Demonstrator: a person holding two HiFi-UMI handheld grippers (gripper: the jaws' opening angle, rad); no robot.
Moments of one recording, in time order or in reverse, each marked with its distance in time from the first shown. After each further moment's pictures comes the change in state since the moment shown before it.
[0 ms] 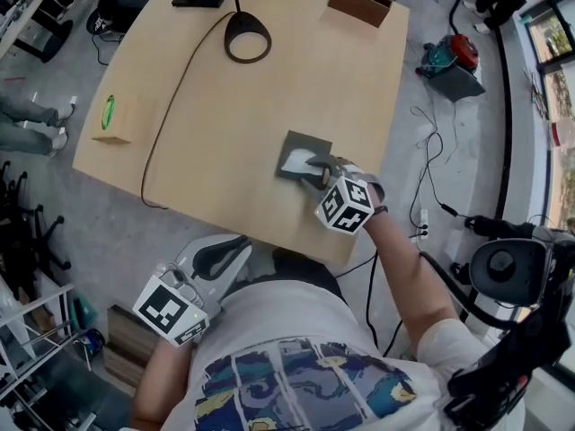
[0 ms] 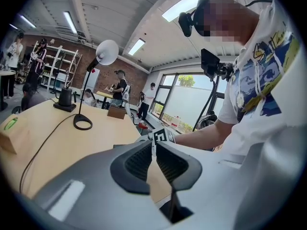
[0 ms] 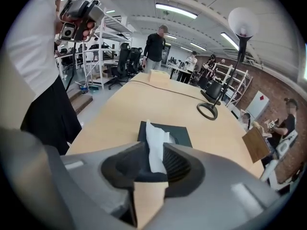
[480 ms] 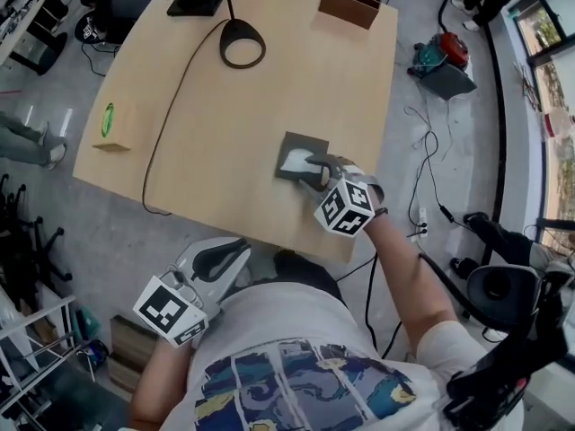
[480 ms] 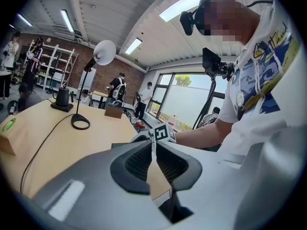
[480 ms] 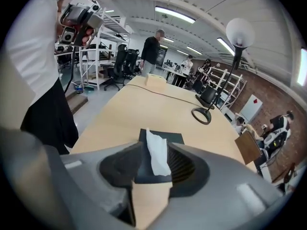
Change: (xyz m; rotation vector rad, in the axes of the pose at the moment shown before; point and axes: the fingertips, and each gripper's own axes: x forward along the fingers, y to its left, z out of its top) left arm -0.012 -0.004 -0.004 0.020 0.005 -0.046; right arm -0.018 -0.002 0.016 0.008 -0.023 -0.079
